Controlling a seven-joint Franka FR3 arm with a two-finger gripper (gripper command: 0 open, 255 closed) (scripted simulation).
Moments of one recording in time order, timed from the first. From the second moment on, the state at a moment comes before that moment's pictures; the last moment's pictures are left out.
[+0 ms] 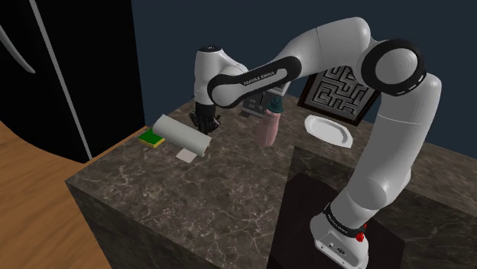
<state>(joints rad) -0.14 0.31 0.57 -1.92 -0.28 2.17 1.72</state>
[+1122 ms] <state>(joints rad) -0.19 0.14 0.59 -1.92 -0.16 2.03 1.61</state>
